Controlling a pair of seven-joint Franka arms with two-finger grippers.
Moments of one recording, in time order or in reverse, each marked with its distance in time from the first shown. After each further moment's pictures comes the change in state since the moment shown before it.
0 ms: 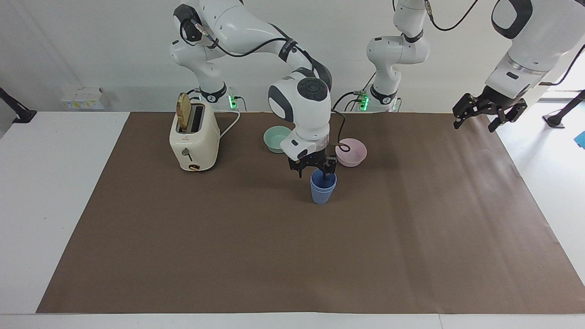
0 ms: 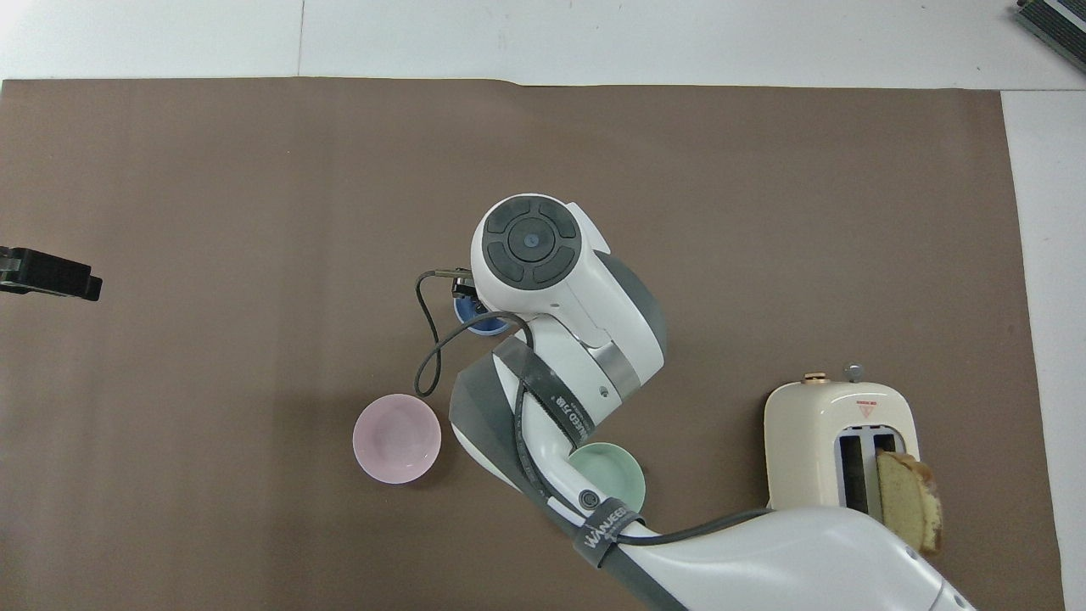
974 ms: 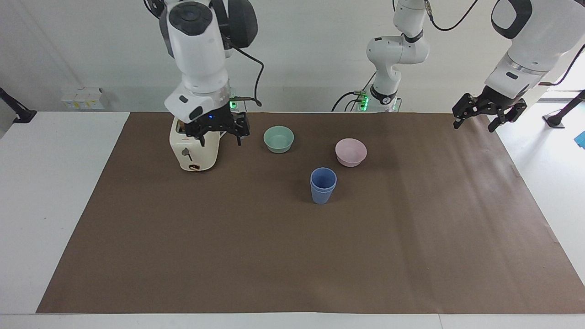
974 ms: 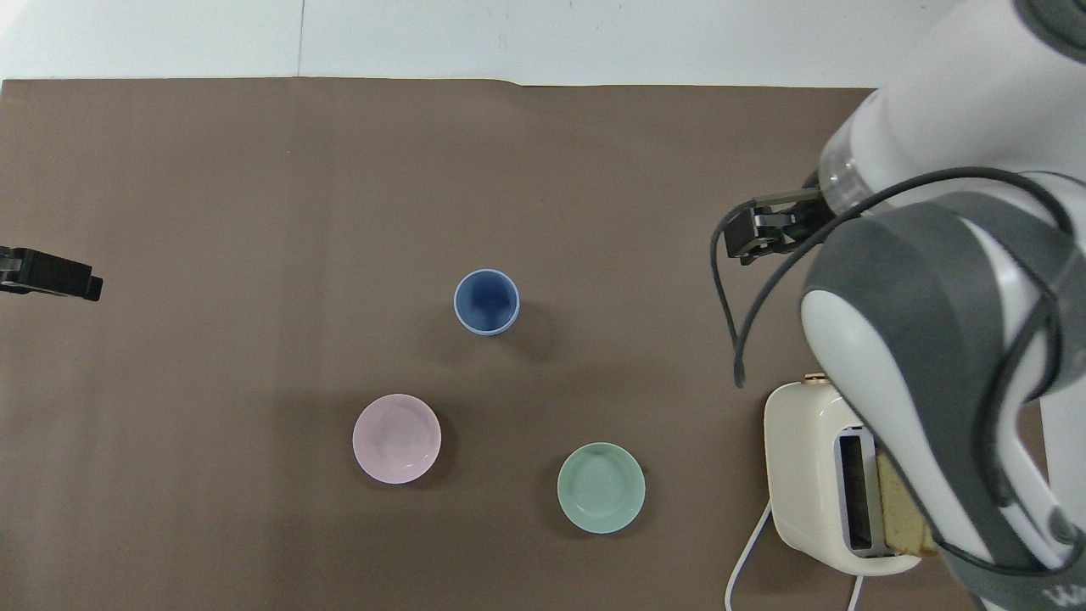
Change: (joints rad) left arm 0.000 0.000 -0.001 0.000 0.000 0.000 0.000; right arm -0.374 -0.277 -0.014 0.149 0.000 -0.535 -0.645
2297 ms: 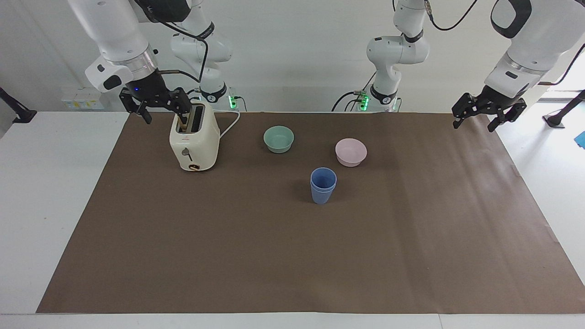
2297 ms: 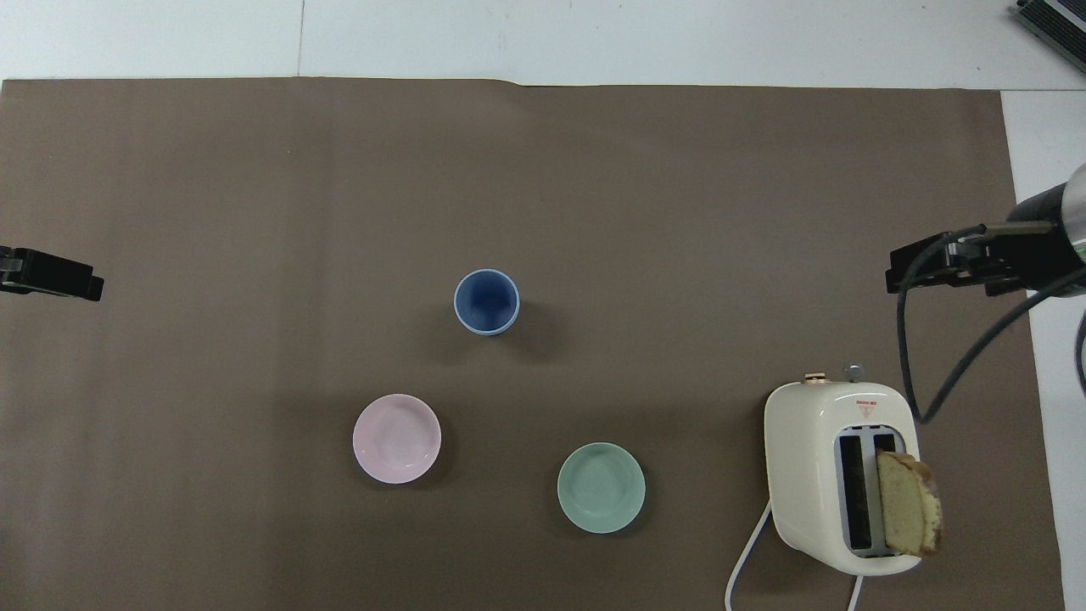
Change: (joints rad) left arm 0.000 -0.002 -0.002 0.000 0.000 0.000 0.000; right arm -0.206 -0.189 -0.012 -0.210 0.108 0.031 -0.100
